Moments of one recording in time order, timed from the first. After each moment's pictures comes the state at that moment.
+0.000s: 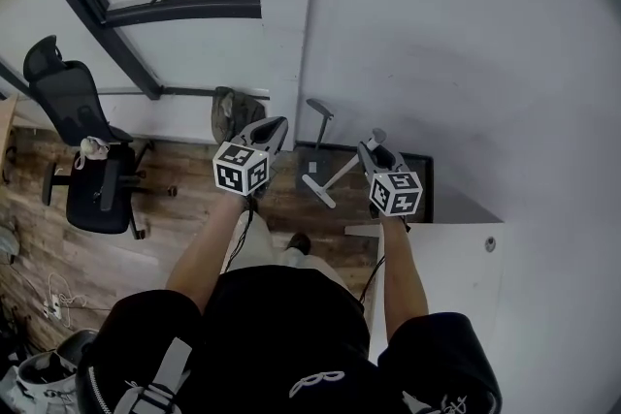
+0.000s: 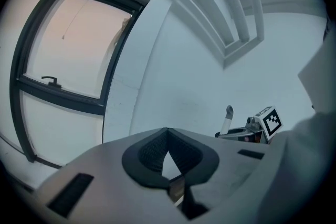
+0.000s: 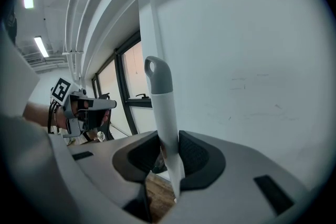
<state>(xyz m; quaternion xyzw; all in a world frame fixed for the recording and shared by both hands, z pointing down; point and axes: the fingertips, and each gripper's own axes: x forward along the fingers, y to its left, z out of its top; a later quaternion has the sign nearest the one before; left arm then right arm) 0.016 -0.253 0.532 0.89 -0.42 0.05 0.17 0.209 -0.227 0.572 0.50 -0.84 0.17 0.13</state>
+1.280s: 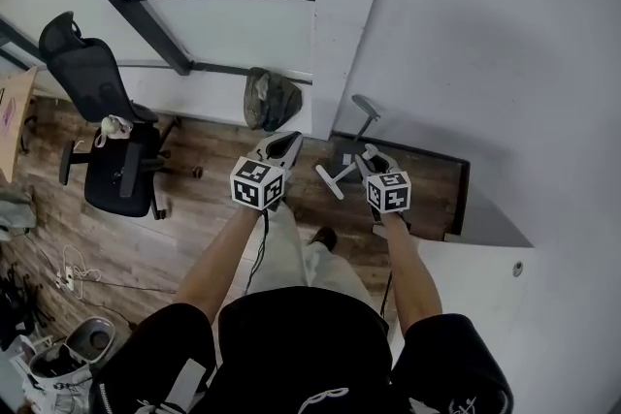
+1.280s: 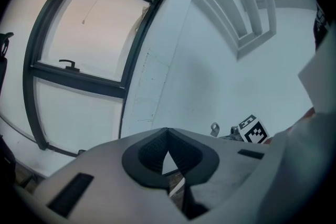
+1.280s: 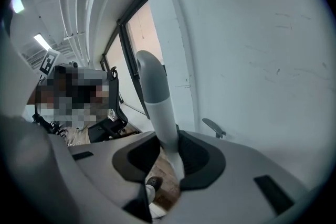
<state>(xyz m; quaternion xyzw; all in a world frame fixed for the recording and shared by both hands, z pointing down) -0.062 -0.270 0.630 0.86 -0.46 0.09 0.21 0.099 -0.269 0.739 0.41 -0.85 0.24 0.24</state>
